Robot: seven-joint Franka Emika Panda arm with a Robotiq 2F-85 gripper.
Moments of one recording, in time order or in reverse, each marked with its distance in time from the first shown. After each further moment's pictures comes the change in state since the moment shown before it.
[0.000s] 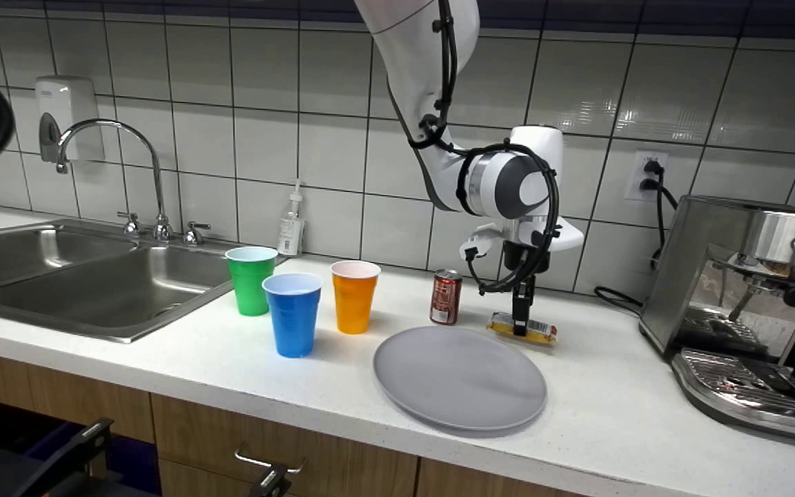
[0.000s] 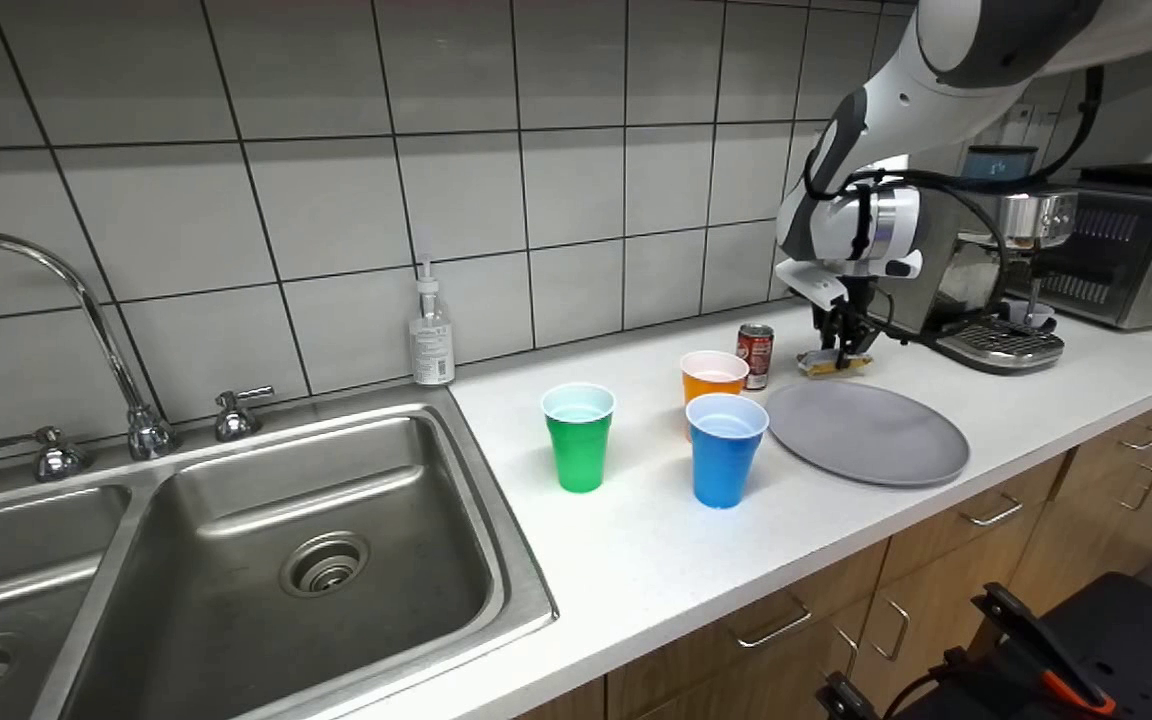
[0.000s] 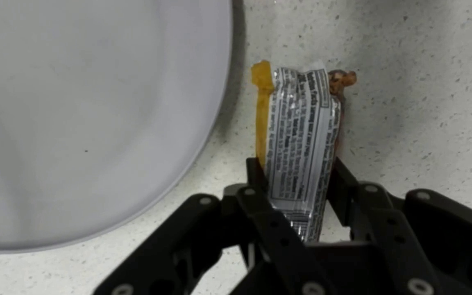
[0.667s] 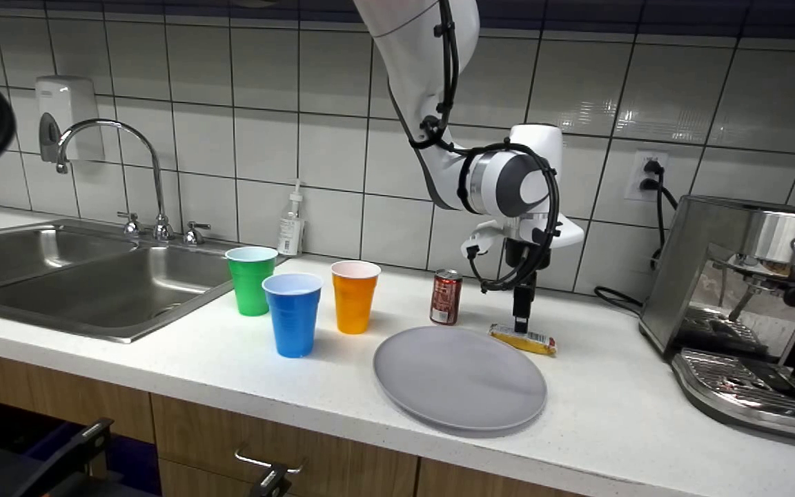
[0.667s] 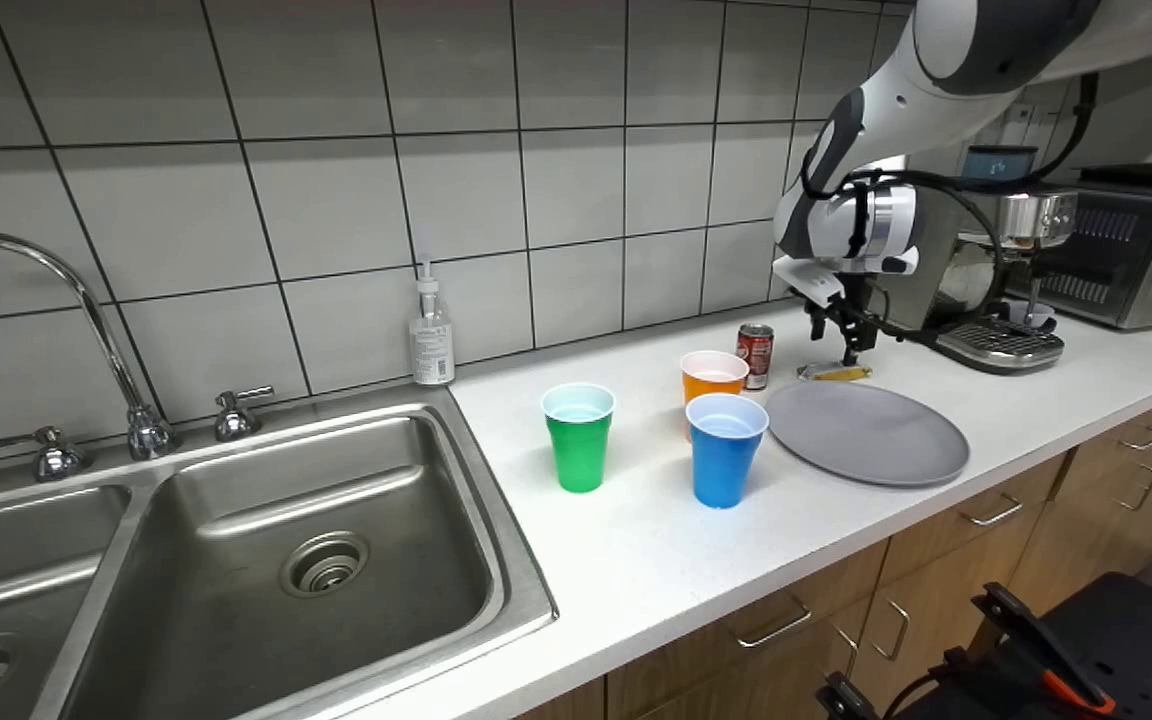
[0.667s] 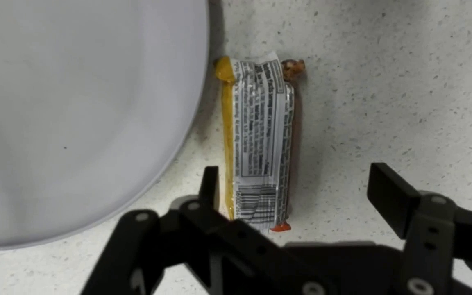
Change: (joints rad) arm 0.000 0.011 0.000 0.029 -0.002 0.006 0.003
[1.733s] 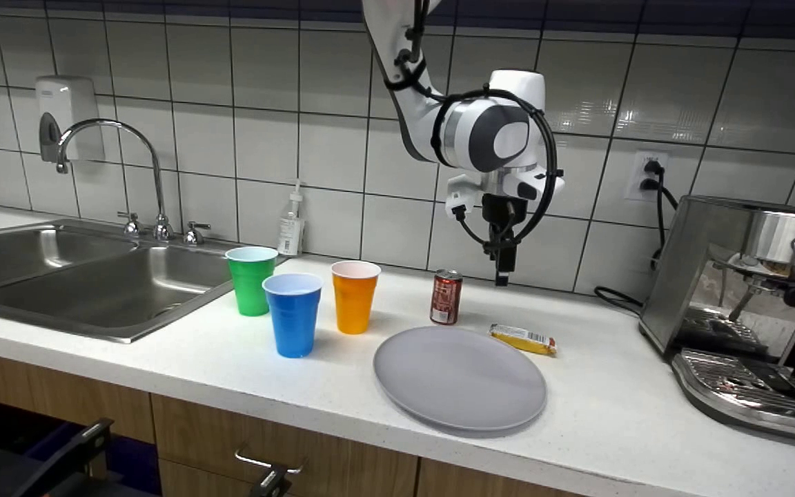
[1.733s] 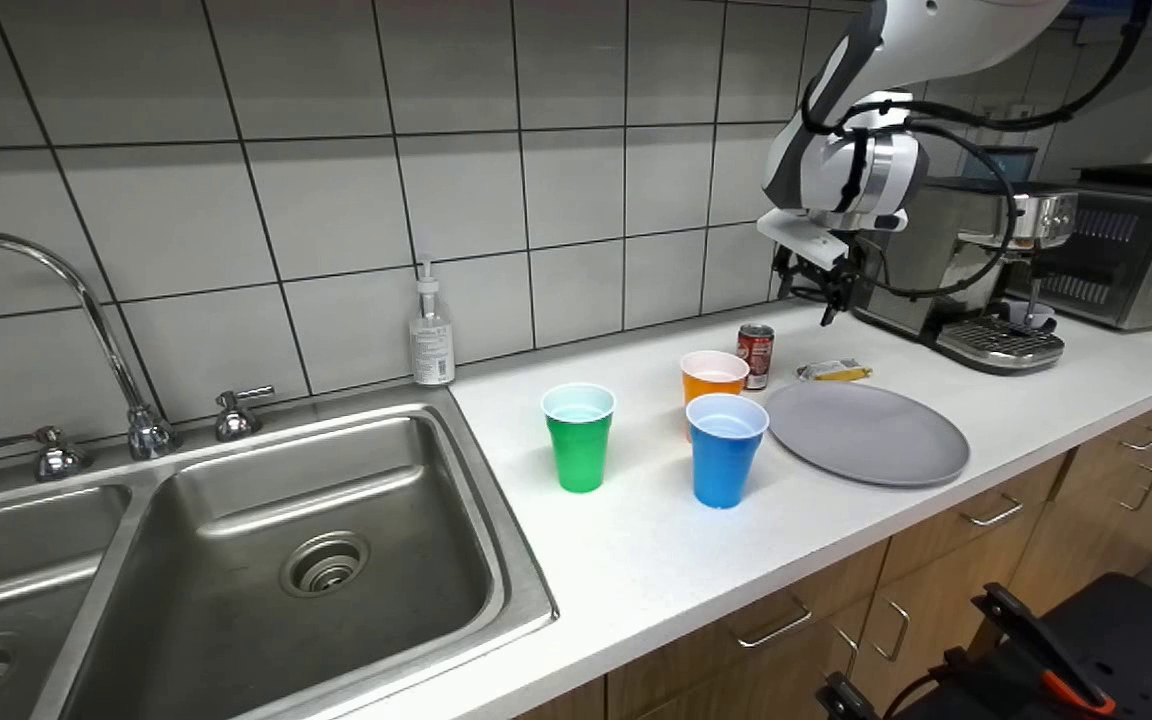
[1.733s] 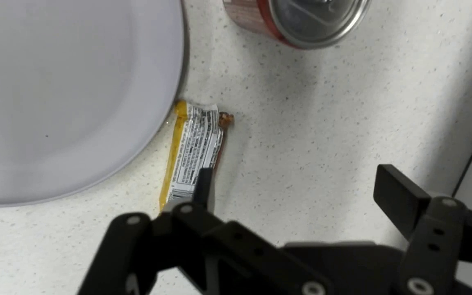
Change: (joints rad) arm -0.003 -0.225 0.103 -0.182 0.015 0.092 -0.284
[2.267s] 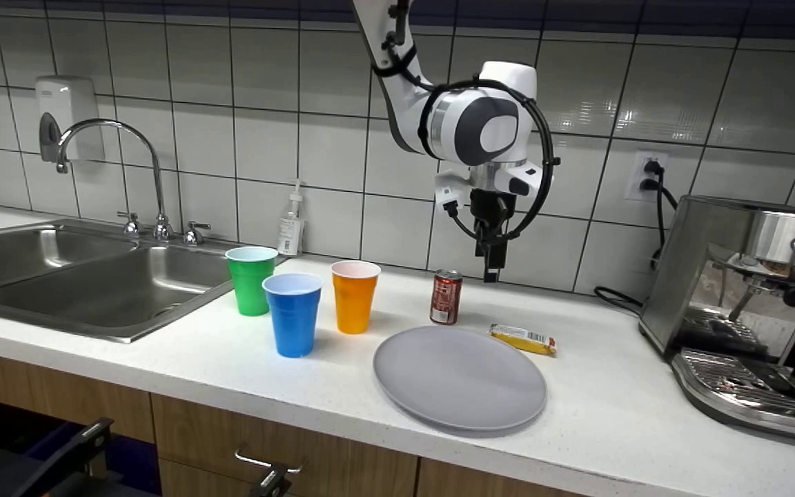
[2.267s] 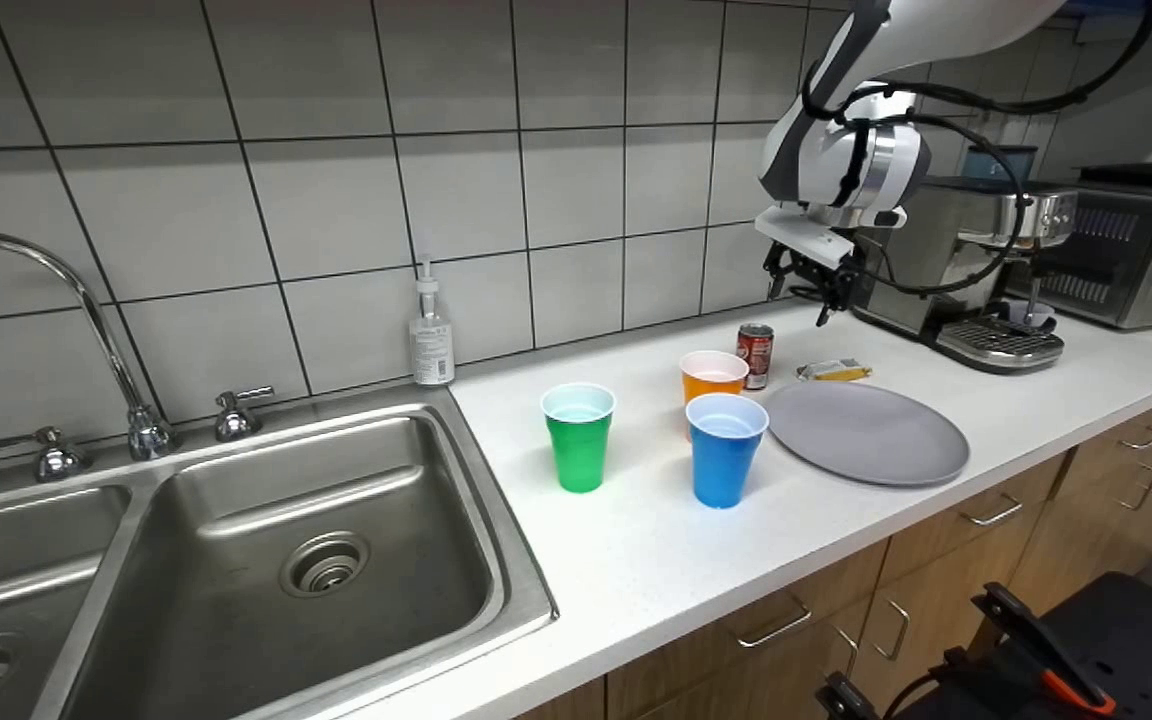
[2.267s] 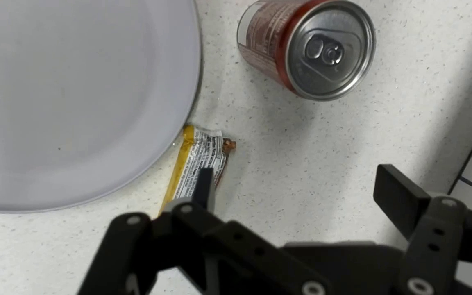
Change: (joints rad) arm 0.005 -0.064 0.024 -0.083 0.027 0.011 -0.108
